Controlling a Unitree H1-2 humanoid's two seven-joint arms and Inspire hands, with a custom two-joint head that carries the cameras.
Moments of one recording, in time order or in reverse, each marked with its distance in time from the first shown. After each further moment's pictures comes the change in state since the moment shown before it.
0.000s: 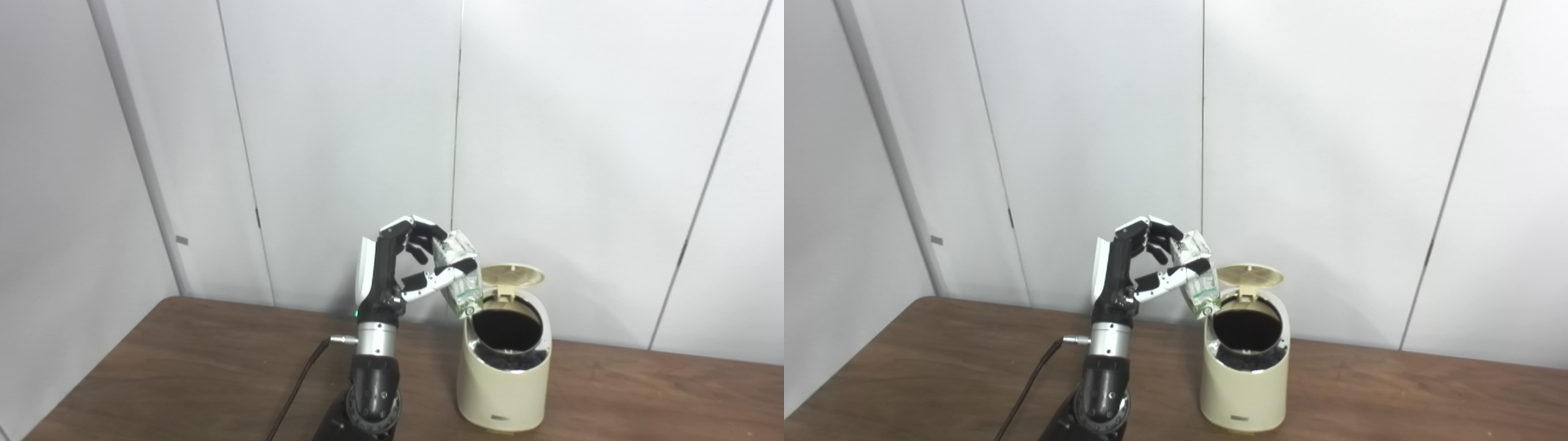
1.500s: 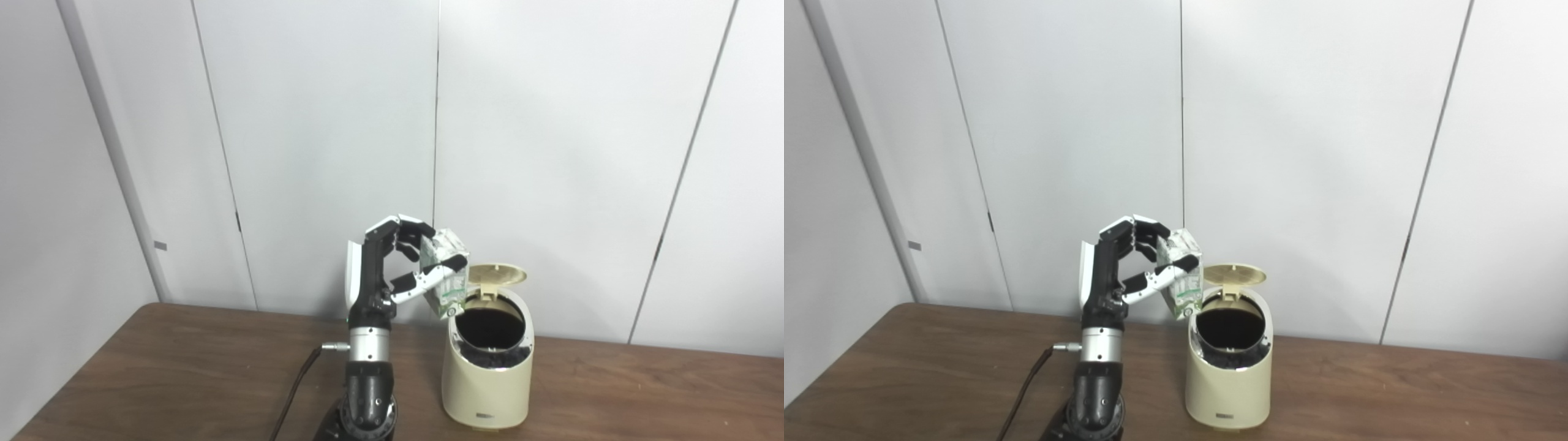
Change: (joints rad) left arm 0.029 -0.032 0.006 -0.061 -0.022 -0.005 0.017; right arm -0.004 -0.013 0.045 -0.008 -0.121 0.048 -0.074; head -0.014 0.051
